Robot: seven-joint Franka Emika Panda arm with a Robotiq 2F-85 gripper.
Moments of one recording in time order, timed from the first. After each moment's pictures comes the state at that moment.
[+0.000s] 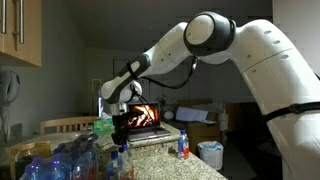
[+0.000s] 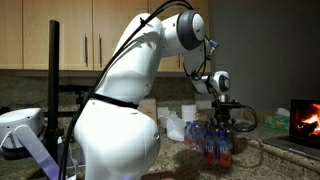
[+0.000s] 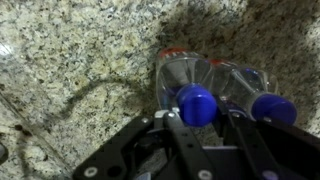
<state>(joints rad) 0.06 0.40 0.09 -1.72 -0.06 2.02 -0.39</state>
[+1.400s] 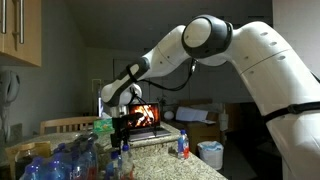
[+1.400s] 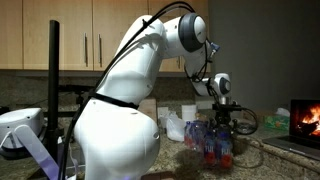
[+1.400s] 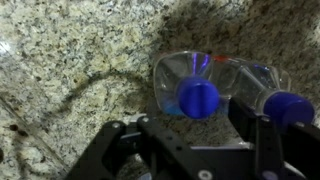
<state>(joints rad) 0.05 0.42 0.09 -1.71 -0.05 2.05 -0.39</state>
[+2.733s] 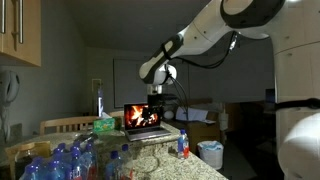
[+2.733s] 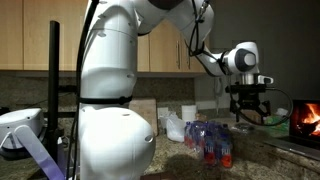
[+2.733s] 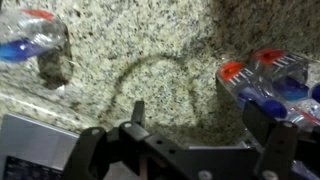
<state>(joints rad) -0.07 0.03 -0.07 -2.04 0.05 2.14 -0.23</state>
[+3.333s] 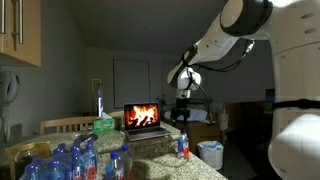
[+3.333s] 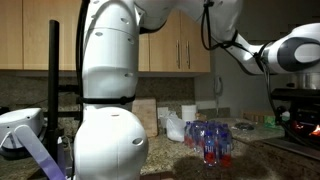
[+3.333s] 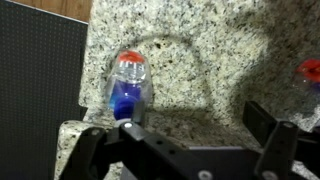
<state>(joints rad) -0.22 0.05 -0.25 -2.08 0.17 2.21 -0.44</state>
